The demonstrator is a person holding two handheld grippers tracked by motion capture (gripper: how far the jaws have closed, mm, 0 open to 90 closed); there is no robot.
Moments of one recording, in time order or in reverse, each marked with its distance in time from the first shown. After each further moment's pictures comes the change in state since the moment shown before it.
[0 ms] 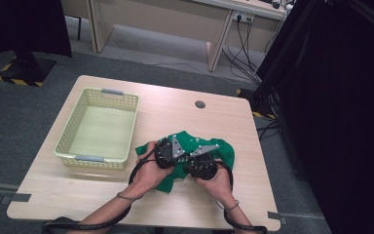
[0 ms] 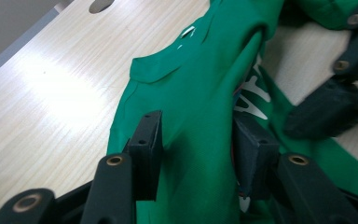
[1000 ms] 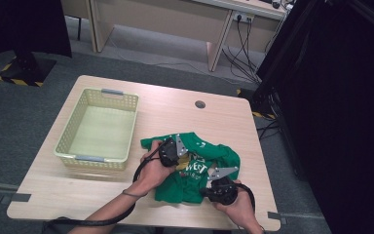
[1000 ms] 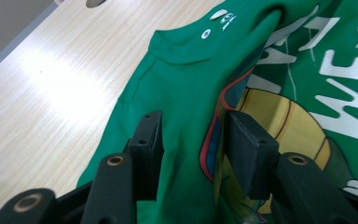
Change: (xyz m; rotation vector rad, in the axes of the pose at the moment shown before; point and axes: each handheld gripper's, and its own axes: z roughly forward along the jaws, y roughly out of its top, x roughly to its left) left arm -0.002 0.005 0.015 0.026 0.013 0.011; right arm 0.018 -0.066 -0.051 0.065 0.018 -0.030
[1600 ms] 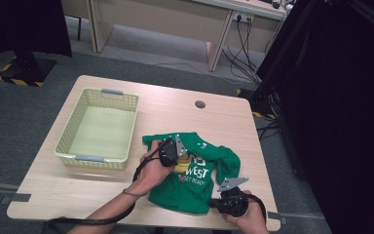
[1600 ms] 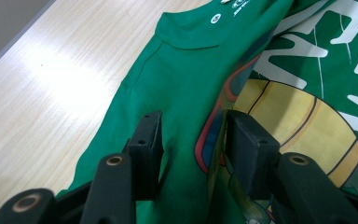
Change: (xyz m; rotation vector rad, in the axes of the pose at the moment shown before) left arm 0.001 -0.003 0.005 0.026 0.016 0.017; right arm 0.007 -0.032 -0.021 0.033 0.011 0.008
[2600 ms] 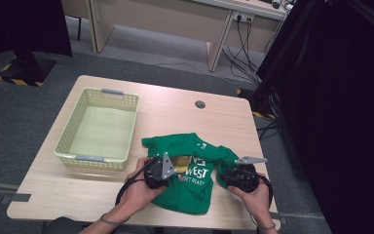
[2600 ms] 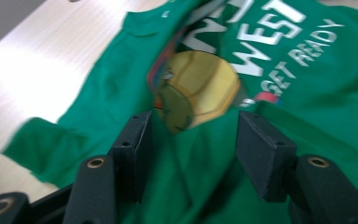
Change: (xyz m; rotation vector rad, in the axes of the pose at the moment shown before) left arm -0.035 -0.038 -0.061 -0.077 -0.077 -0.018; right arm -0.070 0.017 -0.011 -0.181 -0.208 0.265
